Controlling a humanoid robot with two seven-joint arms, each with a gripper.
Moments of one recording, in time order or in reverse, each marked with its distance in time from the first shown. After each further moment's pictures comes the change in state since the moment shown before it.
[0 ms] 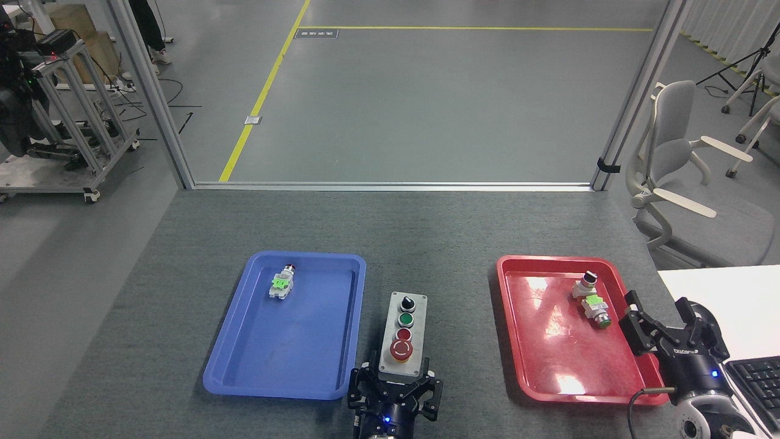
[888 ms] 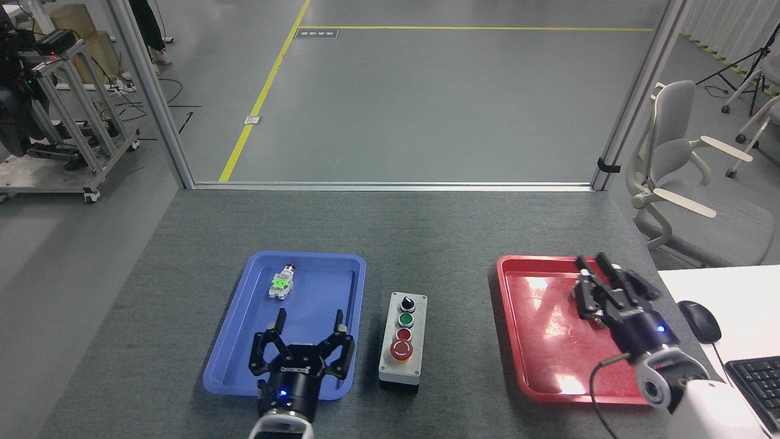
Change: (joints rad) left arm 0.160 0.320 0.309 -0.500 -0.113 -0.154 -0.036; right arm -0.187 -0.046 0.327 0.027 0.002 -0.068 -0.013
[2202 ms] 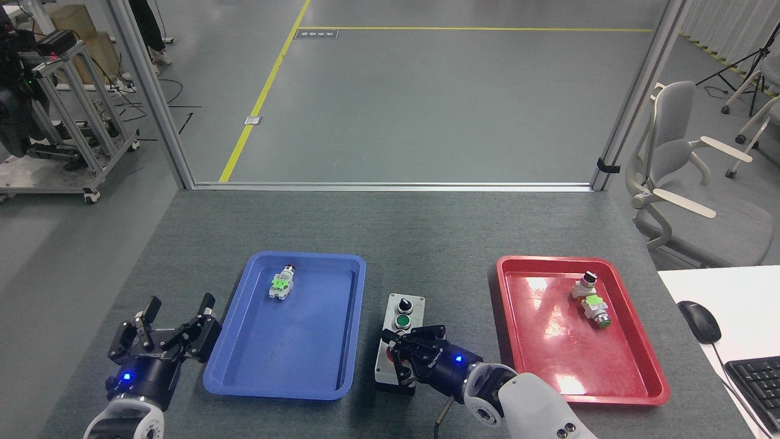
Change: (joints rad) left arm 0.105 0.015 0.691 -0.024 -0.042 -0.658 -0.211; right arm -0.190 0.278 0.668 0.247 0.012 -0.015 0.086
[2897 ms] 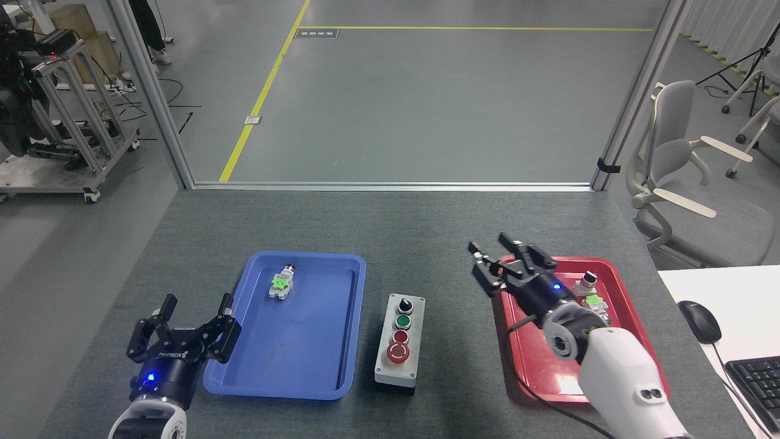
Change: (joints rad) left arm 0.003 -0.057 -0.005 -0.024 -0.119 0.024 0.056; right arm 0.003 -0.120 -0.567 -0.091 -0.047 0.042 0.051
